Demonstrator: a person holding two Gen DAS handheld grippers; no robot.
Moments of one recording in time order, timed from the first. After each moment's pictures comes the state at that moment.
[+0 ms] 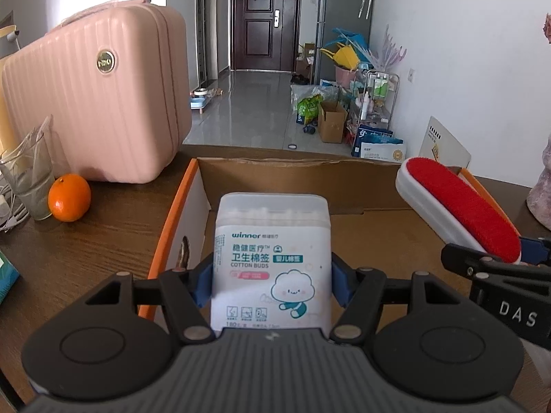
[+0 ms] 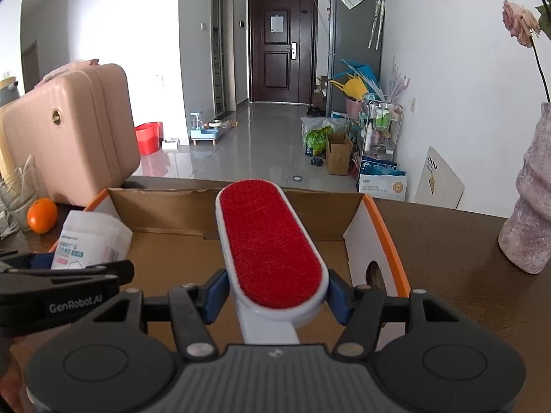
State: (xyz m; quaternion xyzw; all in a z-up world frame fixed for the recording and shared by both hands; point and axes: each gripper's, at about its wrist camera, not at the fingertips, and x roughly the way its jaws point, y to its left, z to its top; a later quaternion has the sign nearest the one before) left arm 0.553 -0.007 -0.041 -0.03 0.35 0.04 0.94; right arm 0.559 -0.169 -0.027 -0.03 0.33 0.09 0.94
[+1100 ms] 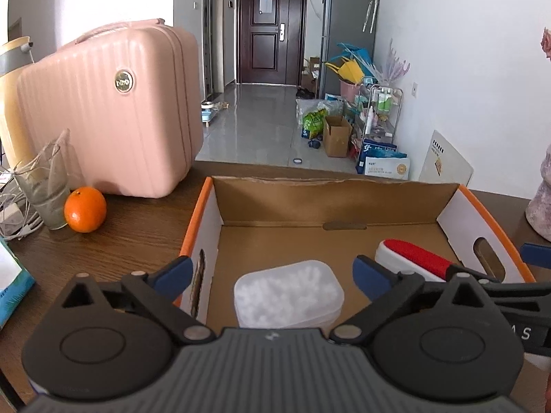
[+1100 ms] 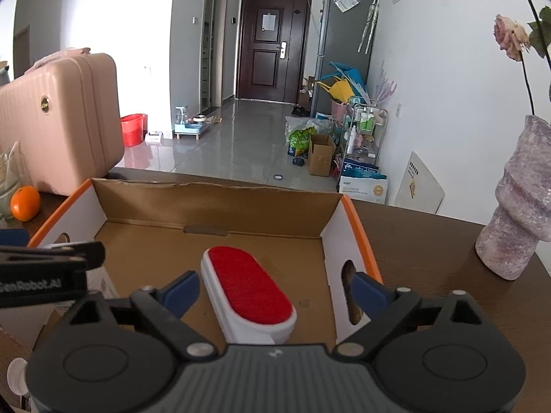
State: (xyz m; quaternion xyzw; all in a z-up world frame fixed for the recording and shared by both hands) left arm 0.538 -0.004 -0.022 -0.03 0.32 0.05 0.94; right arm 0.551 -0.177 -0.021 -0.05 0.32 0.06 0.94
